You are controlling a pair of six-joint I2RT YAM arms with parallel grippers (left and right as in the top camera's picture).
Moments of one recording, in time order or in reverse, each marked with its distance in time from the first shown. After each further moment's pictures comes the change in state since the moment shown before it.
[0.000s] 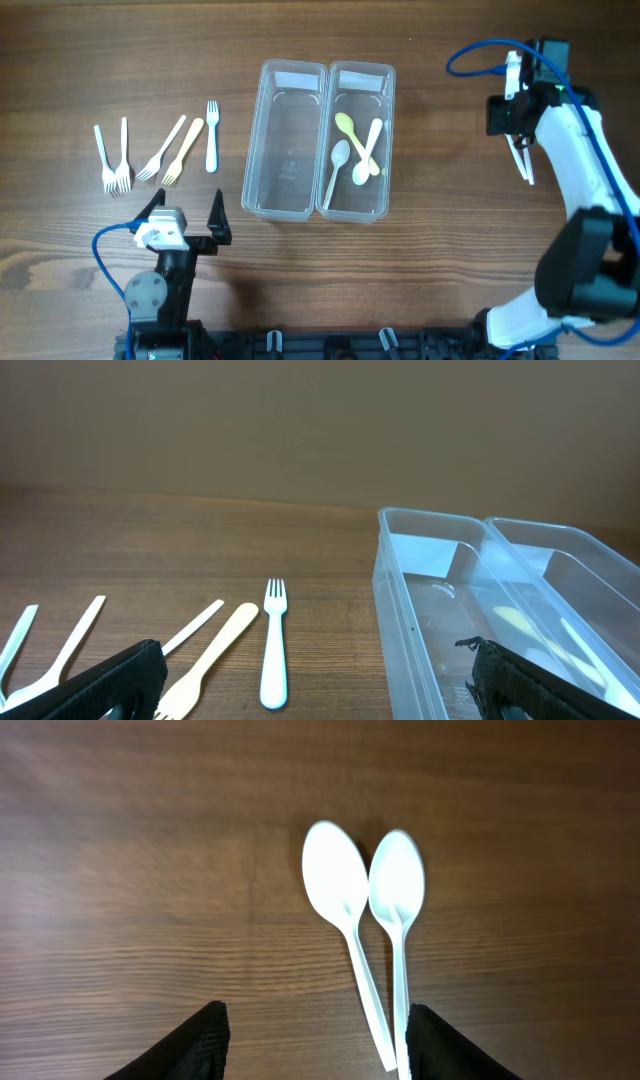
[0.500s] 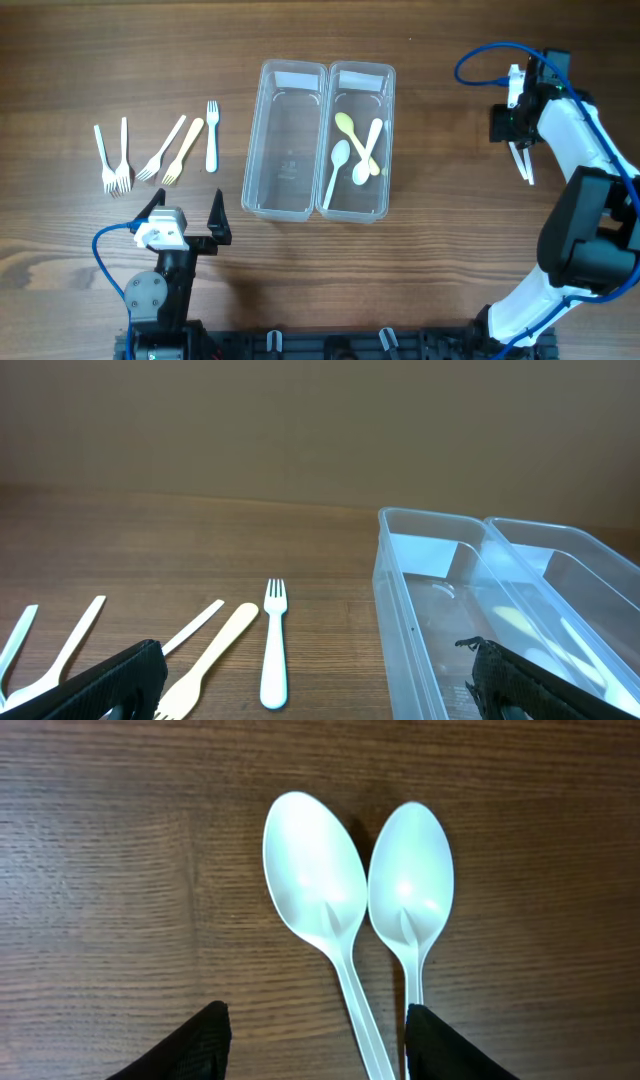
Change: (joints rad) left arm 0.000 0.000 0.000 0.000 0.000 0.000; right arm -0.073 0.140 0.000 0.077 -0.061 -0.015
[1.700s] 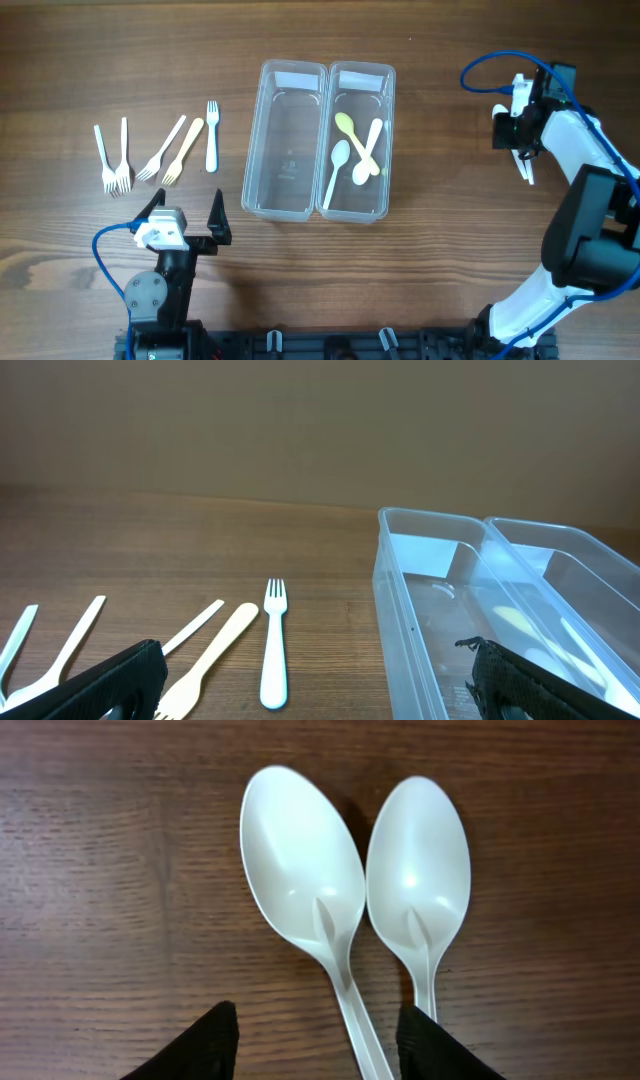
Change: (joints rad) left arm 0.000 0.000 0.000 0.000 0.000 0.000; right arm -0.045 0.000 -0.093 0.122 -0.065 -0.018
